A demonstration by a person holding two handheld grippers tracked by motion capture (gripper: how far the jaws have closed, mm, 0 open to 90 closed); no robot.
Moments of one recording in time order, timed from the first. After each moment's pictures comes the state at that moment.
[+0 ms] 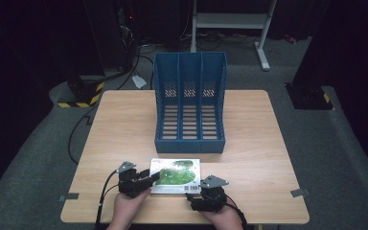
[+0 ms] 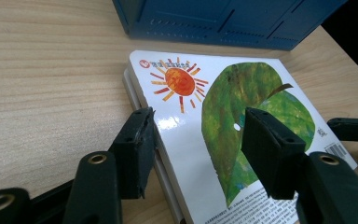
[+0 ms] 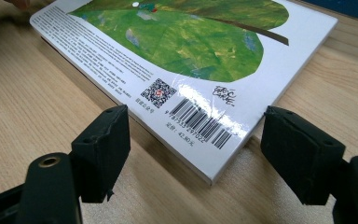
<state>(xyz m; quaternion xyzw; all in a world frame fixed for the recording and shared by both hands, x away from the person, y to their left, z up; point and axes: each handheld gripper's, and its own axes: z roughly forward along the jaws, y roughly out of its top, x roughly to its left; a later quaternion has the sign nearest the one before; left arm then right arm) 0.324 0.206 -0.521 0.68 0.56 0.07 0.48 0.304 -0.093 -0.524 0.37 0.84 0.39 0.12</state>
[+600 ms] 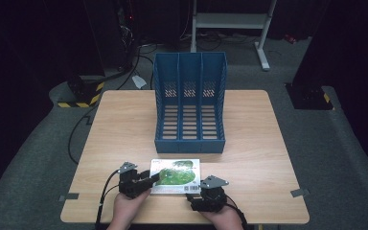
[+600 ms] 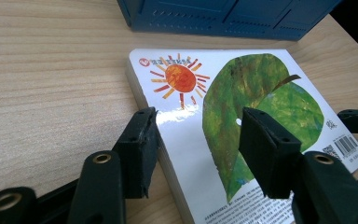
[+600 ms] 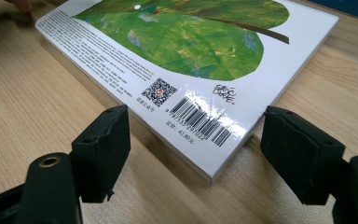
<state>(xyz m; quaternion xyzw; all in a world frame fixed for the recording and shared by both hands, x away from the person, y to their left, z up) 0.324 0.204 -0.524 0.69 0.56 0.08 0.46 0.304 -0.093 -0.525 0.37 0.84 0.38 0.12</state>
